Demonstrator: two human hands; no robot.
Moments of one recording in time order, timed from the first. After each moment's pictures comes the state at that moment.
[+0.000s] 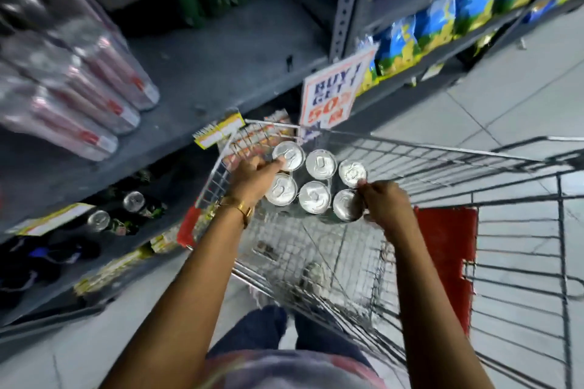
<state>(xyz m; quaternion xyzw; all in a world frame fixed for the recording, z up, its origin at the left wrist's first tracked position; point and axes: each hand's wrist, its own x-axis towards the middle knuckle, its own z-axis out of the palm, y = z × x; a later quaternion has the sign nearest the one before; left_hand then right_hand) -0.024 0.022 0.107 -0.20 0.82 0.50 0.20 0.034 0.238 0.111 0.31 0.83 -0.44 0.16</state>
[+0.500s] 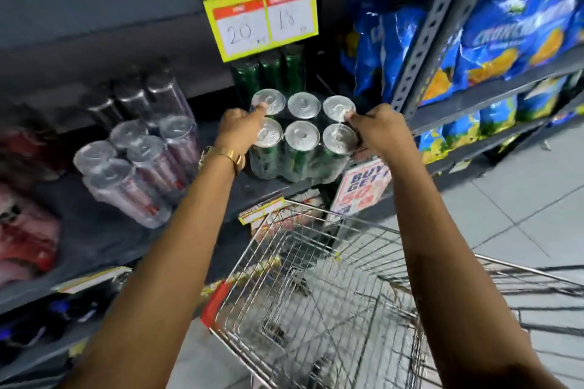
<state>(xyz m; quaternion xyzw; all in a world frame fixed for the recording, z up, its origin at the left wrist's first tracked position) -0.200 -0.061 0.226 -0.21 0.81 0.55 -0.04 -0.174 0.160 0.263 0.13 0.87 -0.48 0.03</state>
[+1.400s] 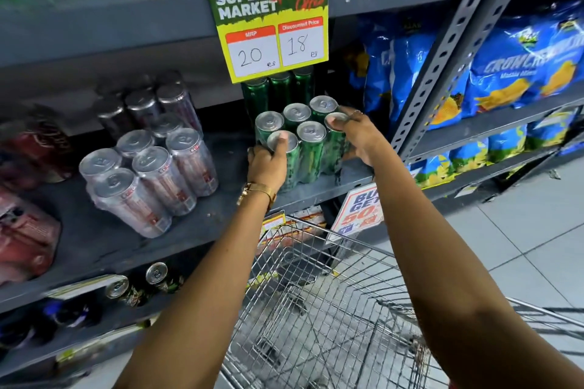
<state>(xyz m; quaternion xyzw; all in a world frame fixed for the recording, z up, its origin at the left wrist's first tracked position) -0.191 -0.025 0.187 -0.22 0.82 0.53 -0.02 -0.254 0.141 0.228 0.10 0.76 -0.63 0.13</state>
